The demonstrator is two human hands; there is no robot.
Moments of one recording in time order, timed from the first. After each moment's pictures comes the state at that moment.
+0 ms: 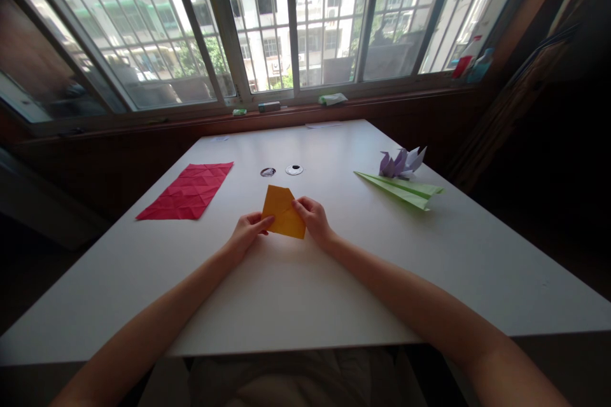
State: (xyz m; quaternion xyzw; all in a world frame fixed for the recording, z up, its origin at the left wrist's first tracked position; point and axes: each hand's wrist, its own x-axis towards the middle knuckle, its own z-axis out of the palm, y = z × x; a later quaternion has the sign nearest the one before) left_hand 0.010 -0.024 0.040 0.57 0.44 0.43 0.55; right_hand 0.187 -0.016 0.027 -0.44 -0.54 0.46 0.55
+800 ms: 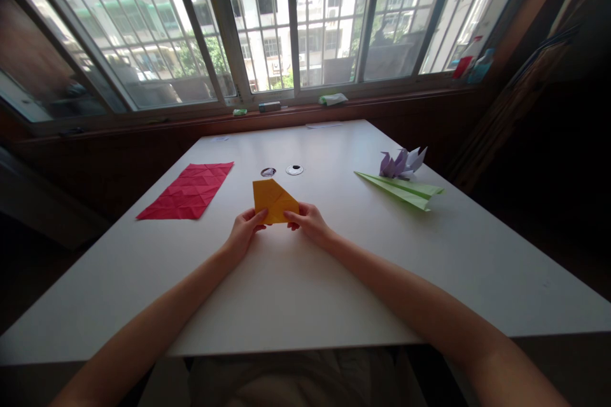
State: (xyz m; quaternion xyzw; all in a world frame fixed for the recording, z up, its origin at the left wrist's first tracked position) left_hand 0.011 -0.019 0.035 0.50 0.44 0.50 0.56; right_hand 0.186 -0.026 0.045 -0.39 -0.58 0.54 0.47
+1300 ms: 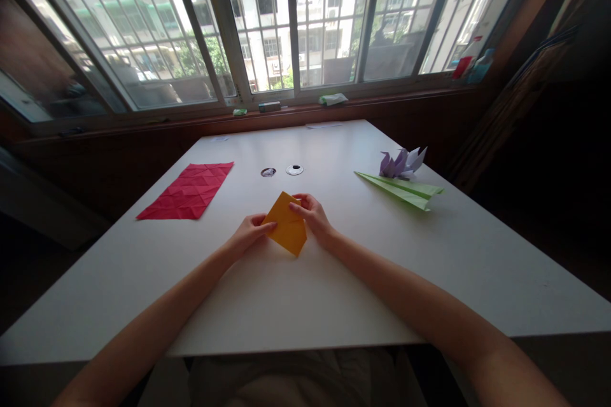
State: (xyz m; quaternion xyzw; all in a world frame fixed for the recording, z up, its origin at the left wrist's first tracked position) left_hand 0.010 -0.023 0.042 0.58 0.42 0.37 0.59; right_hand 0.187 -0.014 0.033 -0.38 -0.48 0.56 0.56
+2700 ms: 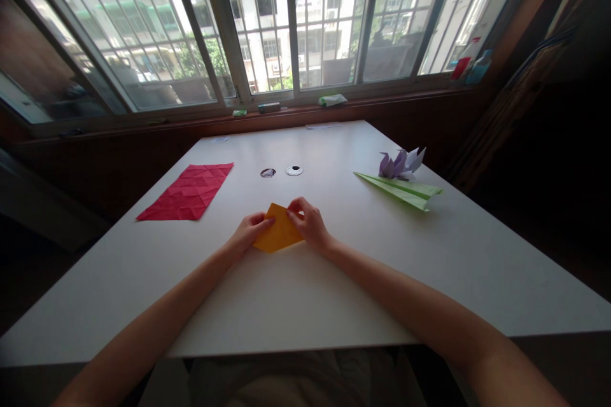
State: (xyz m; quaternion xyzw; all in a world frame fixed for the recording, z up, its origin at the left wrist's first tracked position) left_hand 0.011 -0.024 0.040 0.55 0.42 0.38 0.61; right_hand 0.182 -0.027 0.035 -0.48 -0.67 0.26 0.51
